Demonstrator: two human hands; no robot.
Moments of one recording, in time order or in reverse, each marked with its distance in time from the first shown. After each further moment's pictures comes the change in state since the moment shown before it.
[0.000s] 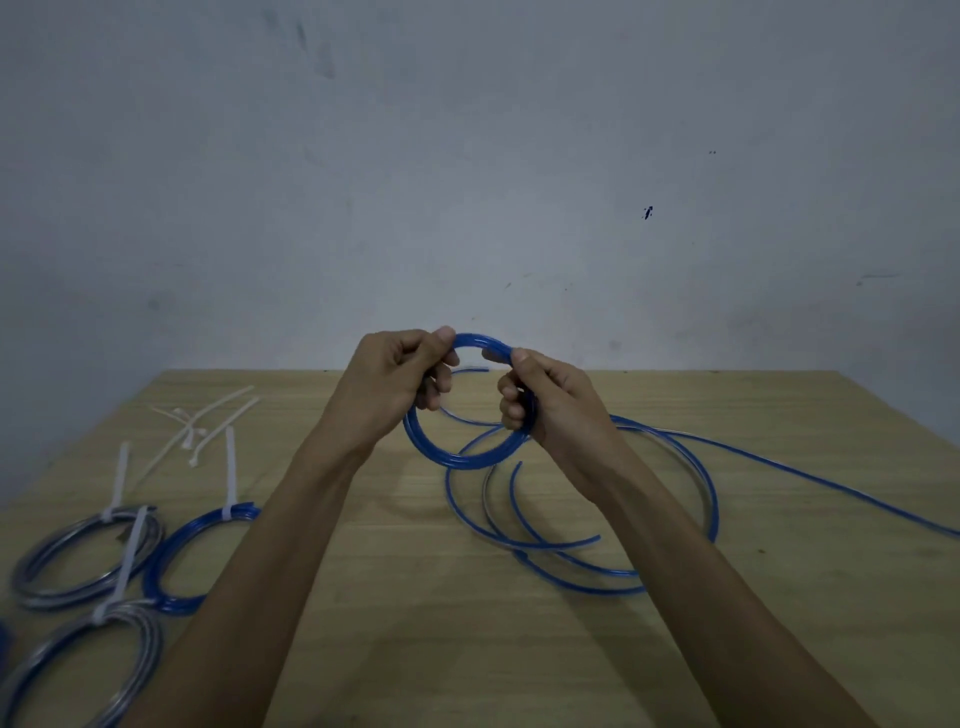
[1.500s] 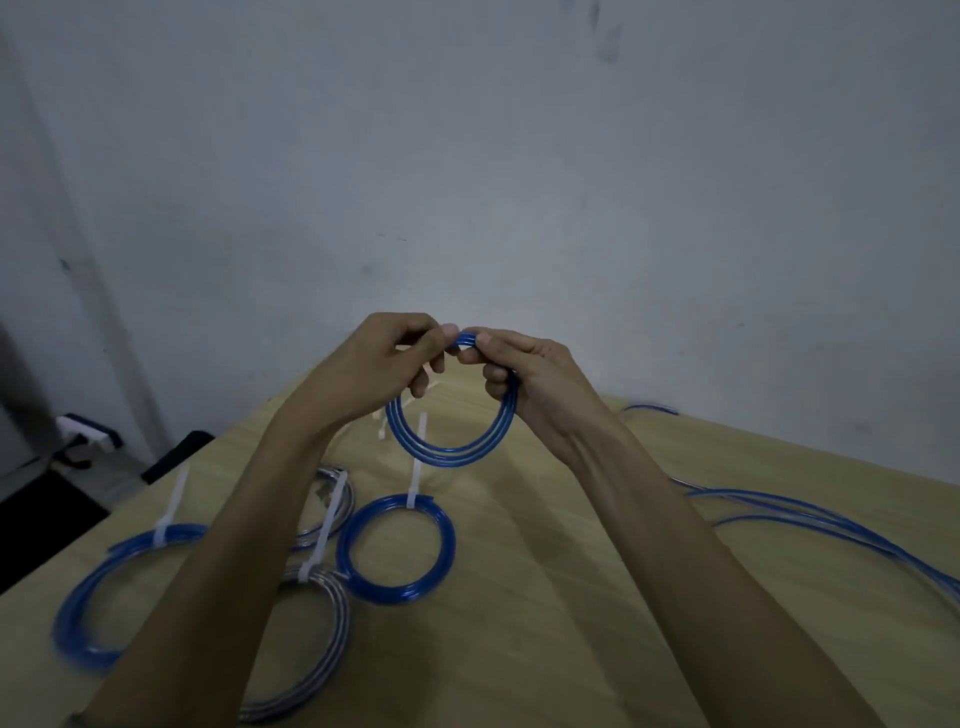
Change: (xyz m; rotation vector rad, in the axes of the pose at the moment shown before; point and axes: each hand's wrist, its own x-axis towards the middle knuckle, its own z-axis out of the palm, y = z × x) left_hand -0.011 -0.051 -0.200 0.398 0.140 -0.029; right_hand 0.129 0.060 0.182 0.146 -0.371 0.176
